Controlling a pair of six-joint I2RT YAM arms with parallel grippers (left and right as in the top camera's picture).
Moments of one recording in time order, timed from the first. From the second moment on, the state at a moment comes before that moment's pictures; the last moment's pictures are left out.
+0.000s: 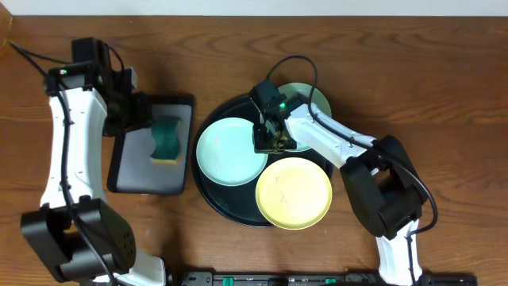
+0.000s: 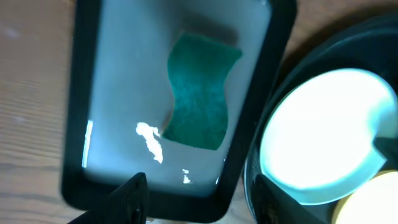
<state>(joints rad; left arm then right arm) 0.20 1.71 1.52 -1.22 0.15 -0.03 0.63 2.13 1.53 -0.78 -0.16 0.58</state>
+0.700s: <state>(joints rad) 0.18 1.78 1.19 -0.80 0.16 0.01 0.63 2.13 1.53 -0.78 -0.17 0.58</state>
